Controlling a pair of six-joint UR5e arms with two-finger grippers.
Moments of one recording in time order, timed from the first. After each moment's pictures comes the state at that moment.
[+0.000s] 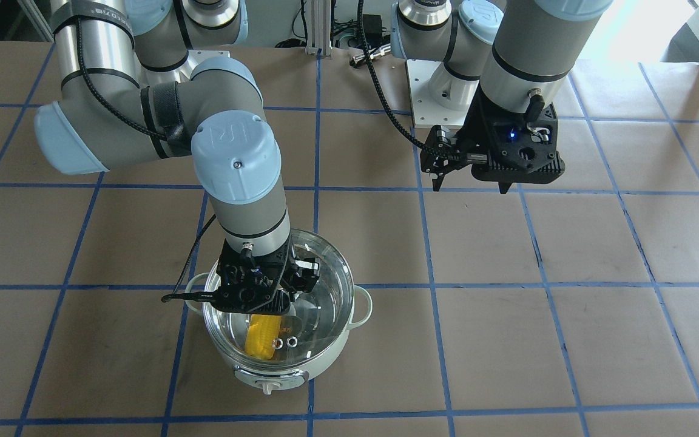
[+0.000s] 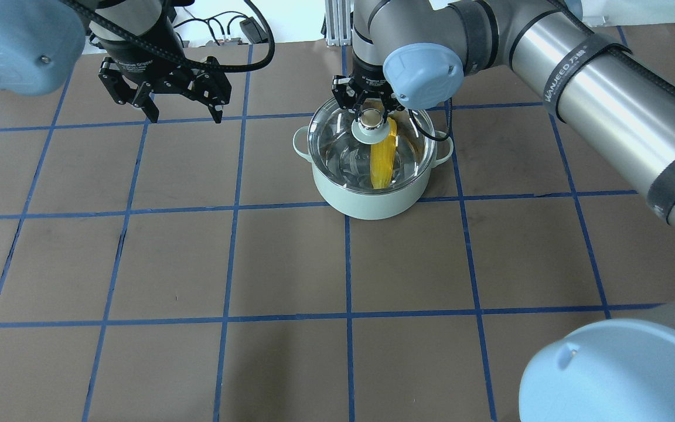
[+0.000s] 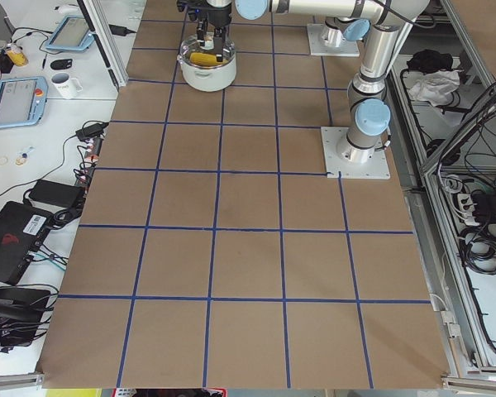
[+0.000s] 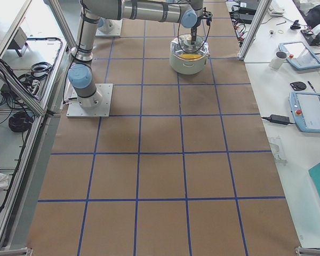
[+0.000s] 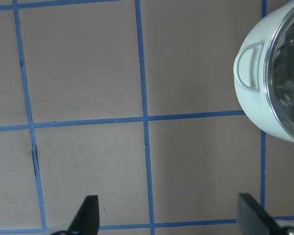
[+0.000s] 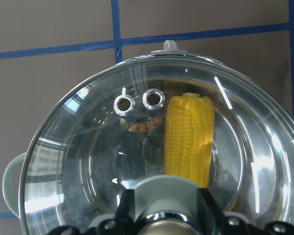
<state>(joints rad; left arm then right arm) -1.64 -1.69 -1.45 -1.56 1.60 -0.02 1.84 -1.10 1.35 -1.92 -1.56 0.35</state>
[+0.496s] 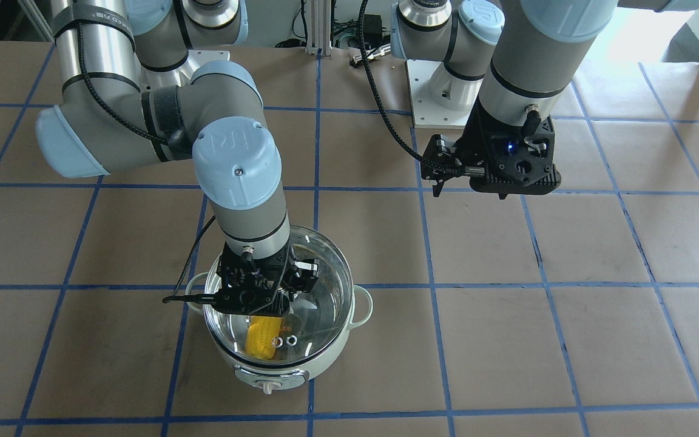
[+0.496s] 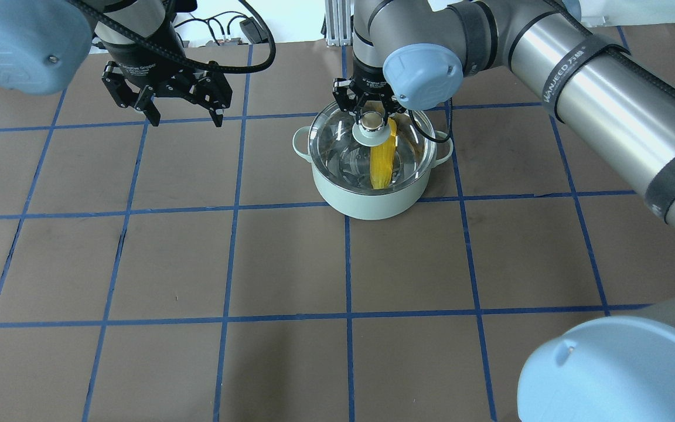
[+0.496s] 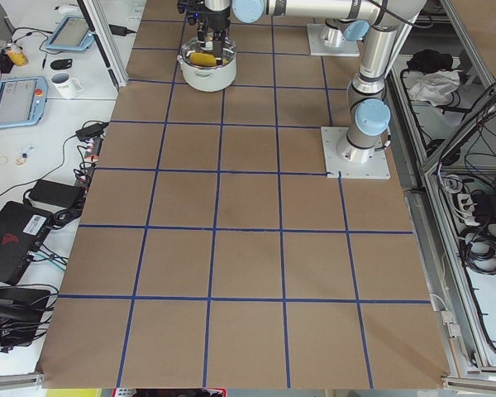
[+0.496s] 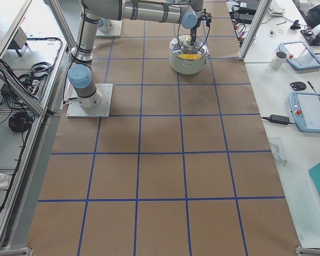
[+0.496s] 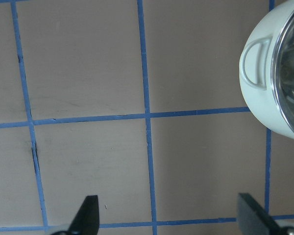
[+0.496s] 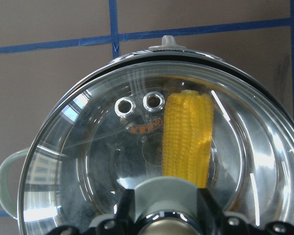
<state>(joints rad) -1.63 -1.70 -1.45 -1.57 1.60 -0.02 1.84 -1.10 1.35 -1.91 -1.56 0.35</state>
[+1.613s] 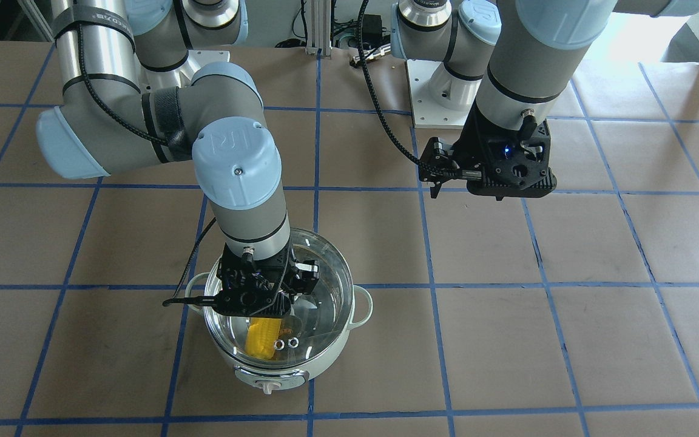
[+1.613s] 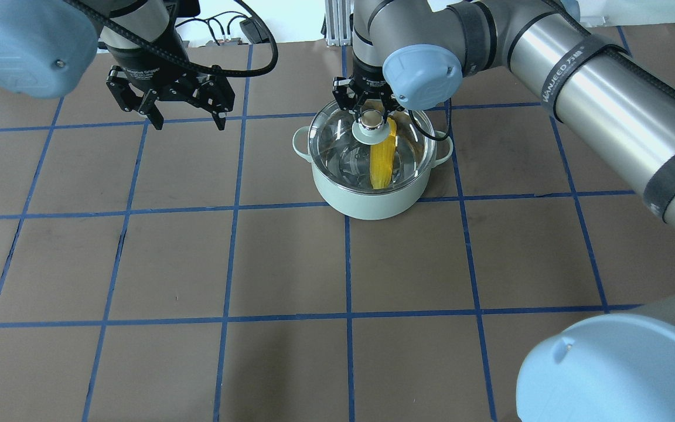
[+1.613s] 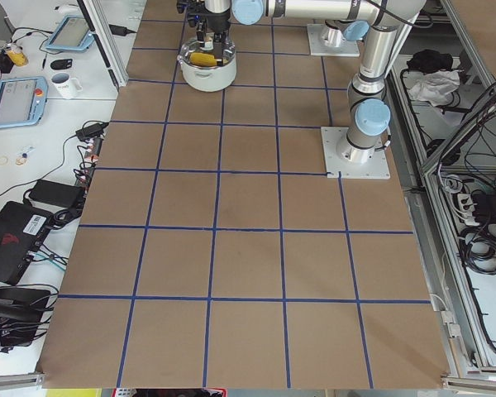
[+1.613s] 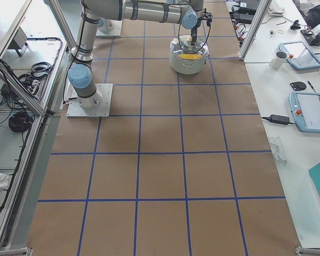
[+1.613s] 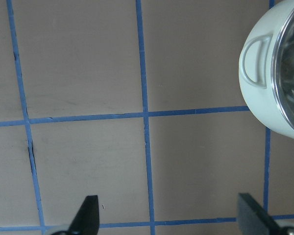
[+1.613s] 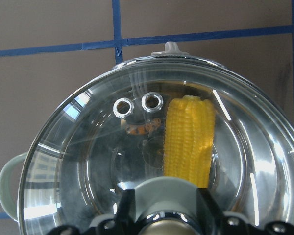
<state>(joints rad) -1.64 -1.70 -1.46 -1.56 1.60 -0.02 1.84 -1.09 1.35 -1.92 -1.56 0.33</state>
